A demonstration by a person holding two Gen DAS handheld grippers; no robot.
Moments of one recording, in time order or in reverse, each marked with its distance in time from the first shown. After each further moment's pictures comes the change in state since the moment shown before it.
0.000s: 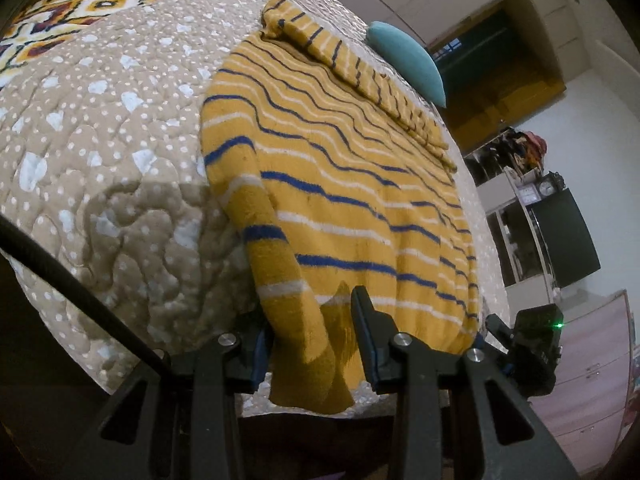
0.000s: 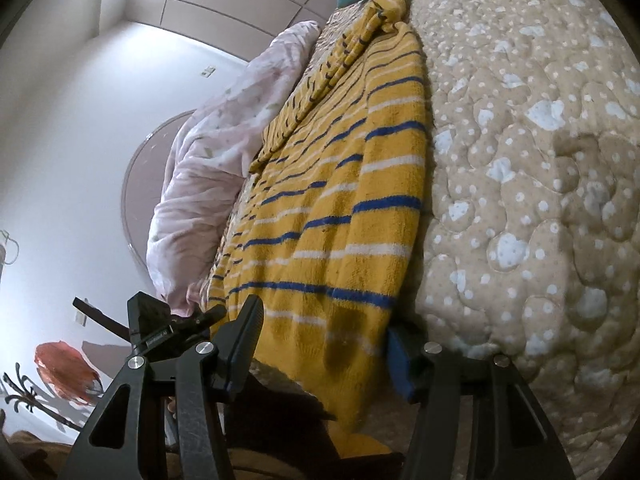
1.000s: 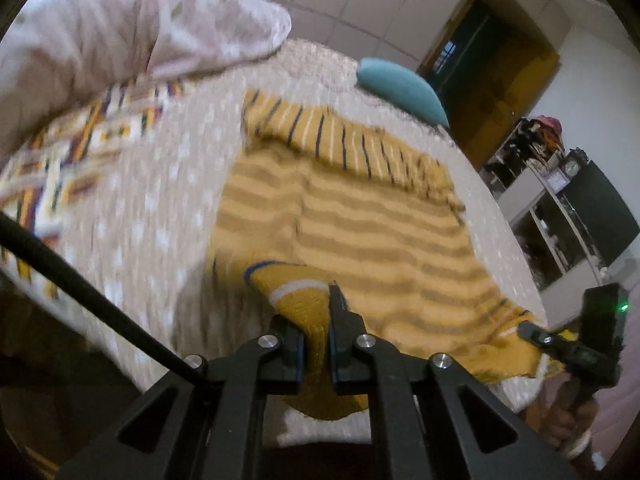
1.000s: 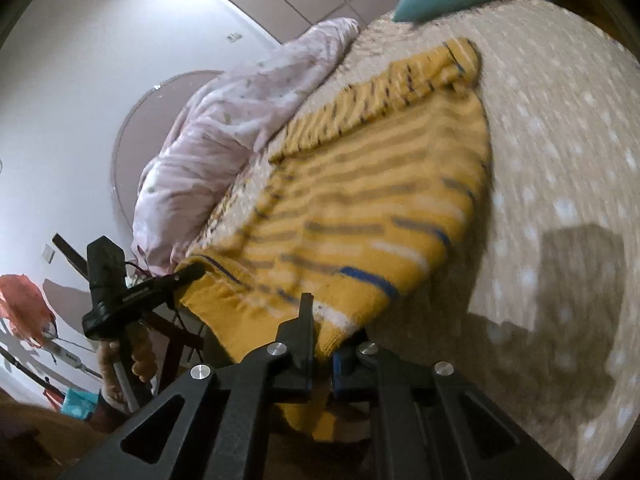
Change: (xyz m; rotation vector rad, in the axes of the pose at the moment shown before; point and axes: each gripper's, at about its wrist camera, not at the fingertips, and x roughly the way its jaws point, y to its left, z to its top) left arm -0.055 -0.059 0.041 0.212 -0.193 0.208; right arm -0.016 0.087 0.021 -0.258 0.019 -0.104
